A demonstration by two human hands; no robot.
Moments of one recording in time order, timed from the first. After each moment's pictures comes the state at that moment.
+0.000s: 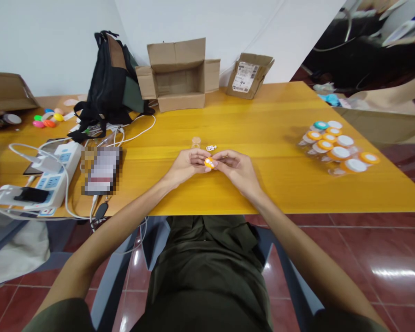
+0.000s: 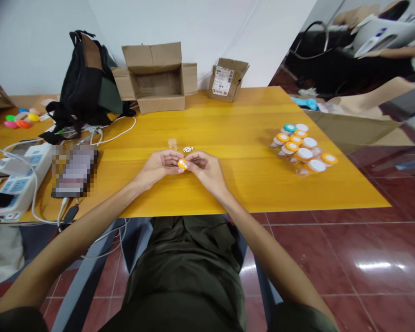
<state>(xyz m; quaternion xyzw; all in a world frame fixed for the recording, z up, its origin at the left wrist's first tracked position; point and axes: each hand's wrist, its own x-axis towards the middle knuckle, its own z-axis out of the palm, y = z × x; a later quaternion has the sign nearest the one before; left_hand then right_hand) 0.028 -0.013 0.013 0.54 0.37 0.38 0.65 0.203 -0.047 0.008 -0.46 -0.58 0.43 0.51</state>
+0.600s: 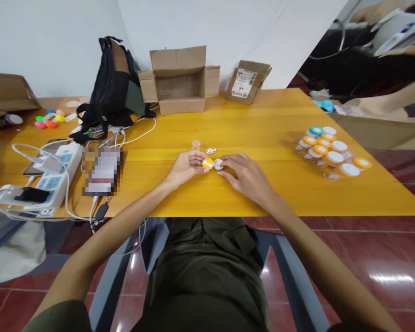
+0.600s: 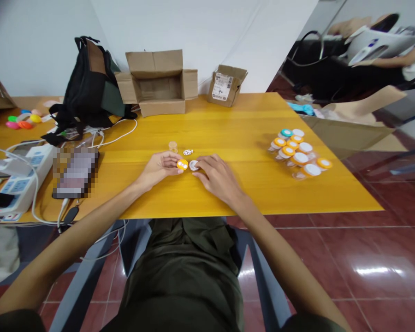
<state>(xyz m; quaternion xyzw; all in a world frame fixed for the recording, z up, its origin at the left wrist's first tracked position) 0.028 -0.013 0.013 0.55 0.40 0.40 0.61 0.244 -0.051 0.004 -0.45 -0.84 0.04 0.31</state>
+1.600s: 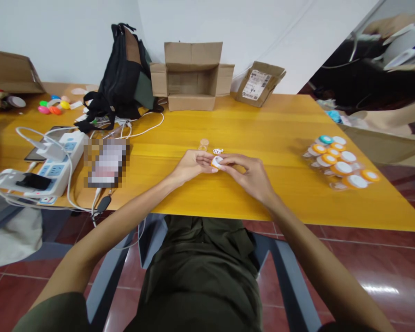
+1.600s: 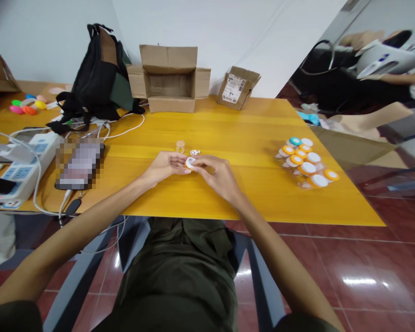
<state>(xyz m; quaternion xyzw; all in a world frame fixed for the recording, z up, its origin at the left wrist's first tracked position) 0.030 -0.011 0.012 0.51 0.38 0.38 0.67 0.225 -0.044 0.020 -0.42 -0.75 0.27 0.43</state>
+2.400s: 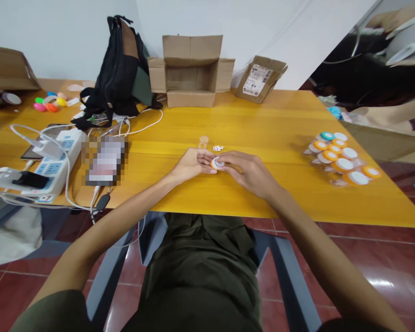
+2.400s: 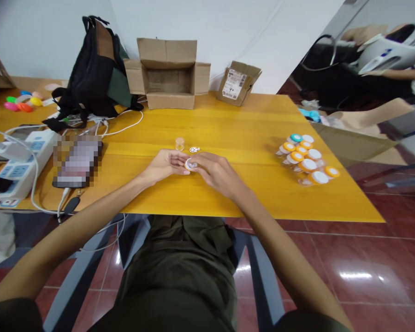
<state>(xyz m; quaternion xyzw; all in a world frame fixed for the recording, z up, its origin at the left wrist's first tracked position) 0.031 -0.009 0.007 0.53 0.37 0.36 0.67 0.234 -0.041 0.029 -0.37 -0.87 0.15 0.30</state>
